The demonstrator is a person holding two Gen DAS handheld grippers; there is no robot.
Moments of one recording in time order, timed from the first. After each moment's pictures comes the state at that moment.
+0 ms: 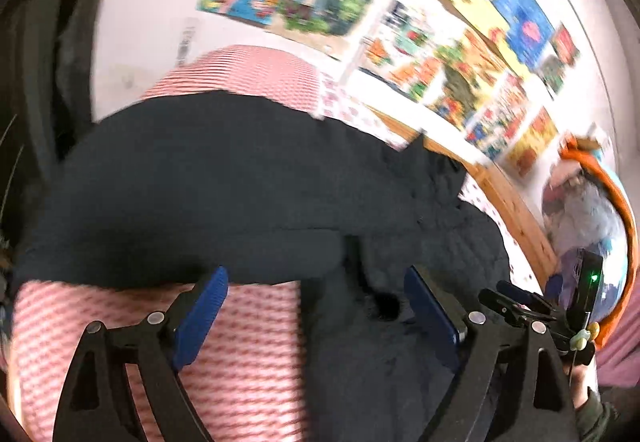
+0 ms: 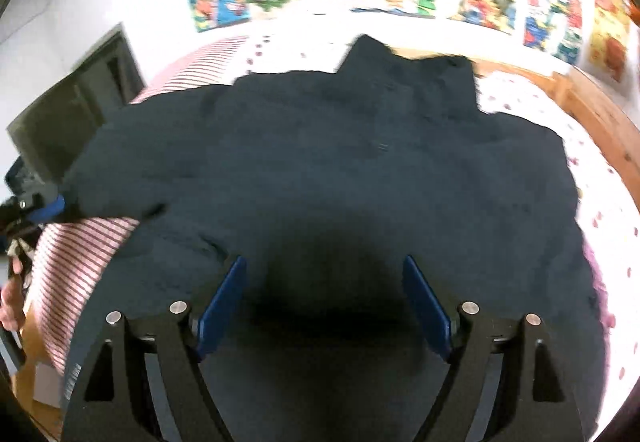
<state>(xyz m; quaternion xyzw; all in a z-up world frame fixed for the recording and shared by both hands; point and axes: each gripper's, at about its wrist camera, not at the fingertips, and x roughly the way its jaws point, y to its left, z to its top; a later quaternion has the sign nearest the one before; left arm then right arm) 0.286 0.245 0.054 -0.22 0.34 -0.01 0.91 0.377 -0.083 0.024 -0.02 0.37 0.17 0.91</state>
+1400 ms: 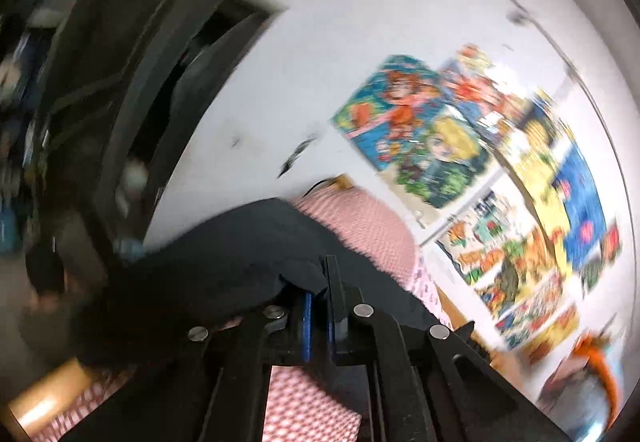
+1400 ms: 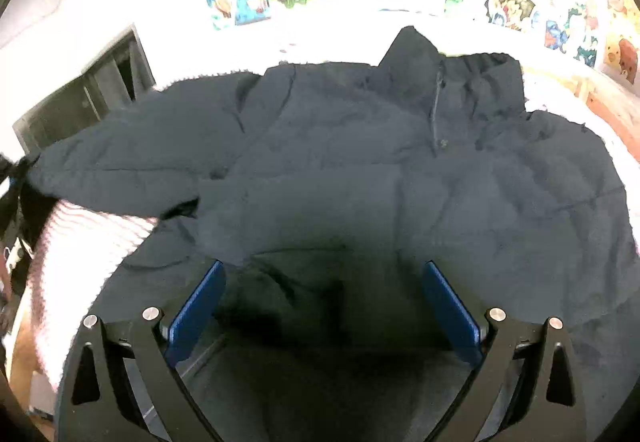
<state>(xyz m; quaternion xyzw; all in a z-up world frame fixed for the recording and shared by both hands) 0.256 0.353 0.069 -0.36 0.12 0.15 0.91 0.369 -0.052 0.004 0.00 0.34 0.17 0.92</state>
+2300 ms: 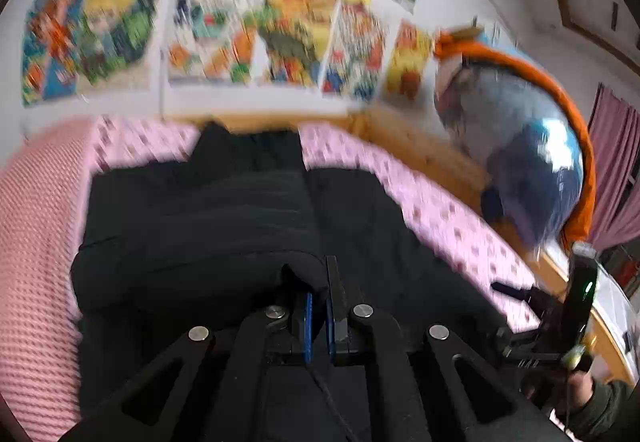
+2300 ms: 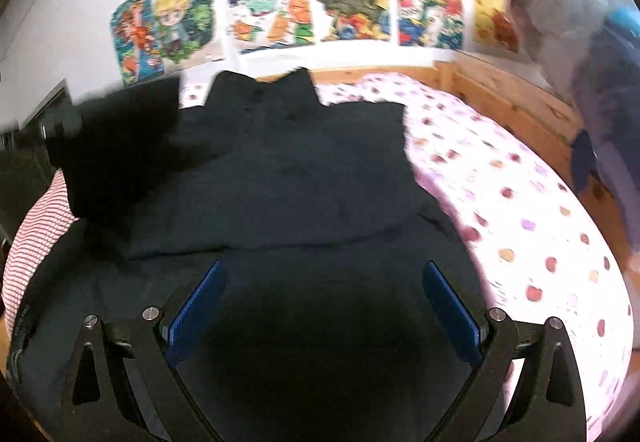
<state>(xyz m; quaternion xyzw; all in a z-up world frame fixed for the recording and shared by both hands) 0.350 0.005 0.076 -0.04 0.32 -0.22 0.92 0.302 -0.275 0.006 0.05 0.33 0.02 0.94</state>
